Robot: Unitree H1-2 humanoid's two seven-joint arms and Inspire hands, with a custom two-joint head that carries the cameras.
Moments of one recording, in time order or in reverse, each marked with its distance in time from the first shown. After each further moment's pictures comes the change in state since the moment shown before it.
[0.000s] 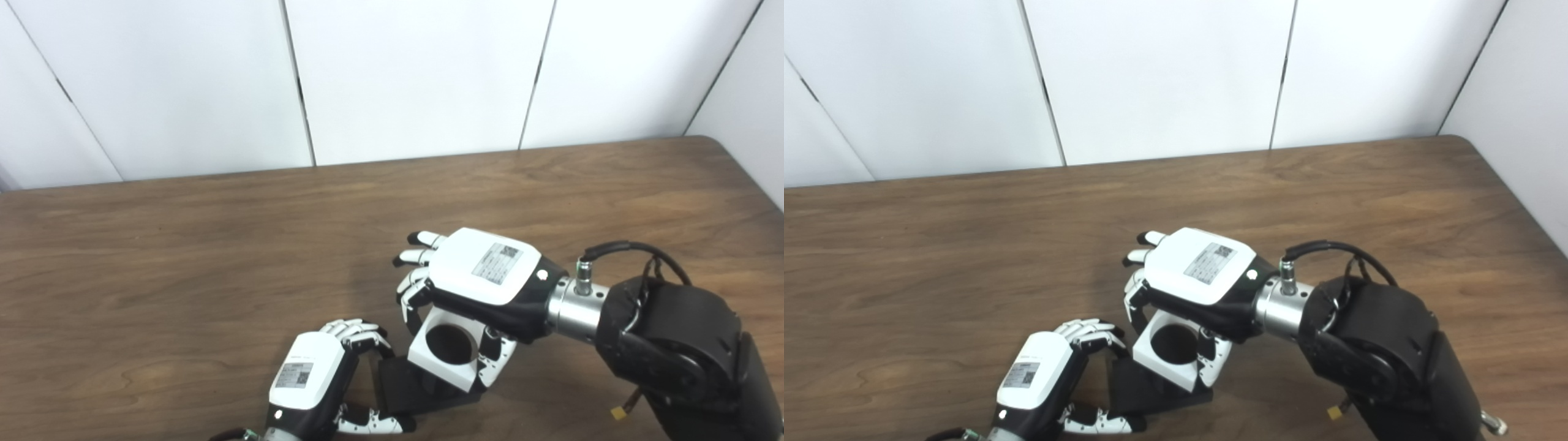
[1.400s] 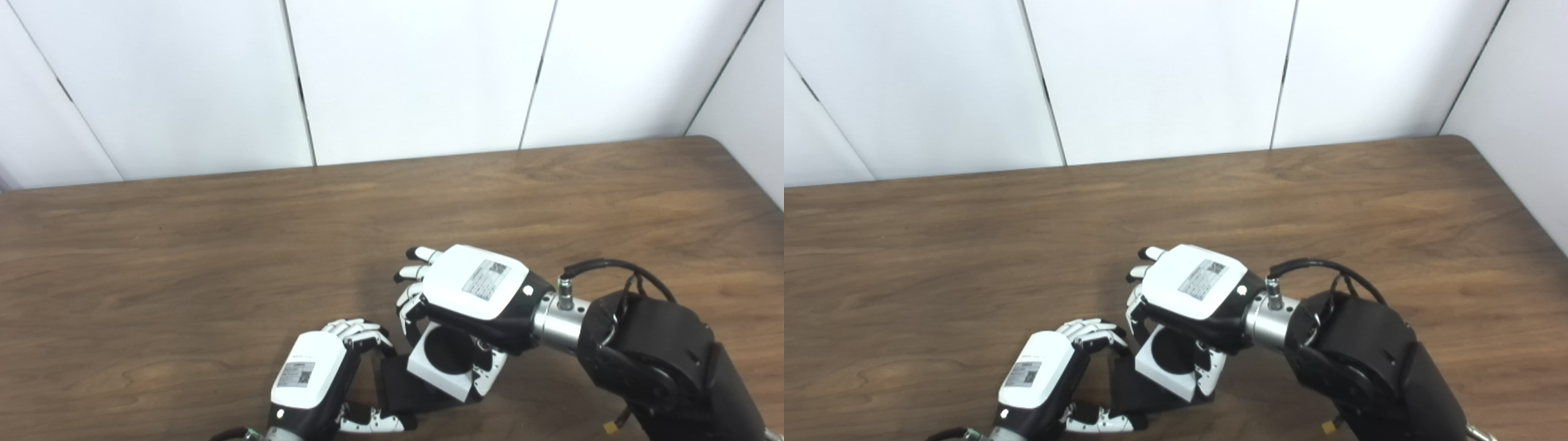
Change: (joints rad) left arm 0.000 -0.004 -0.005 -0.006 0.002 0.013 -0.008; right arm 0.065 0.024 0.049 0.077 -0.077 -0.088 -0.071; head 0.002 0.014
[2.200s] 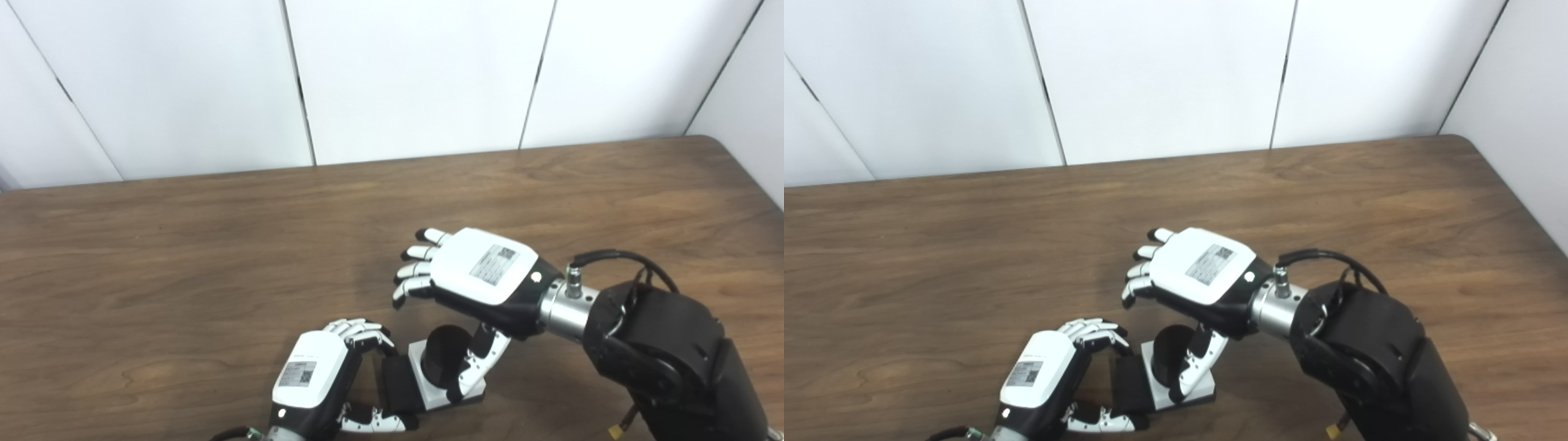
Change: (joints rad) left arm -0.002 -0.001 -0.005 0.000 -0.001 0.007 0.000; right arm -0.023 0.020 -0.072 -0.017 -0.021 -0.007 0.015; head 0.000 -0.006
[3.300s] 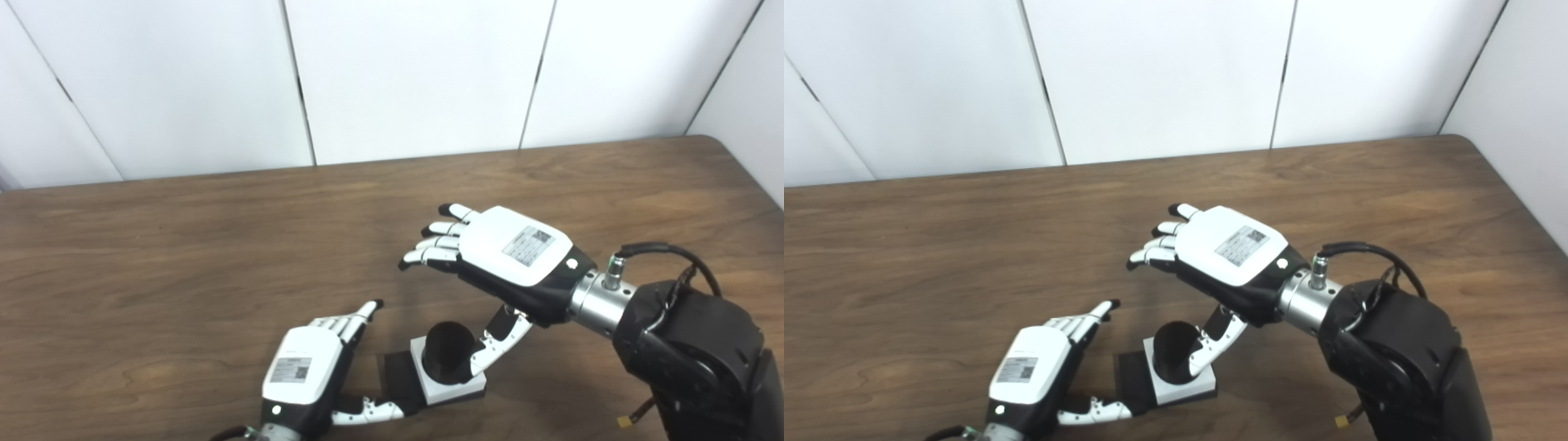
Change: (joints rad) left arm 0.021 0.002 0.045 -0.095 0.155 0.054 -0.050; right arm 0.033 0.021 -0.111 -0.031 0.046 0.032 -0.040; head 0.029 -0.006
